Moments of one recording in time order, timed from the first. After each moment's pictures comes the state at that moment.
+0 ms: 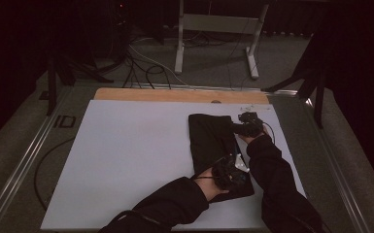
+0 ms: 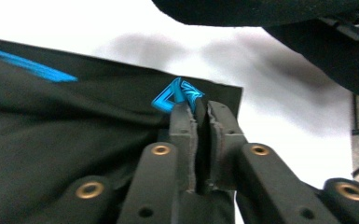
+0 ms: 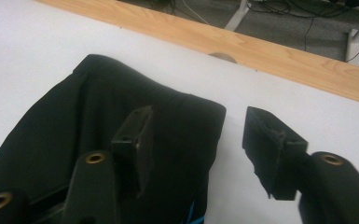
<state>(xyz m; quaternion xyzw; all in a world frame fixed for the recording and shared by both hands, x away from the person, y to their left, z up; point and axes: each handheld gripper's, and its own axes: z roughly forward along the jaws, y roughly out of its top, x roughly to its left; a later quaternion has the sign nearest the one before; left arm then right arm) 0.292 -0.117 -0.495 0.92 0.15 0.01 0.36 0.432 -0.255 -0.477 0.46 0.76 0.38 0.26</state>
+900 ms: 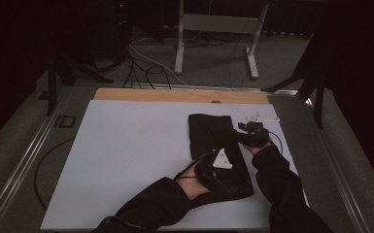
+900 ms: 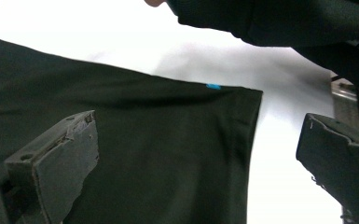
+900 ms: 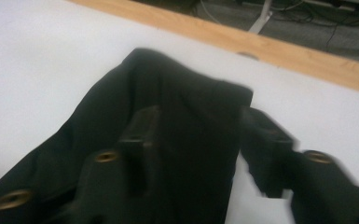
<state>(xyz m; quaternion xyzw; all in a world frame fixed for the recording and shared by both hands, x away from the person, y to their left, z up) 0.285 -0.064 -0.475 0.89 0.16 0.05 0.43 0.386 -0.261 -0.467 0.43 0.77 0.41 0.23</state>
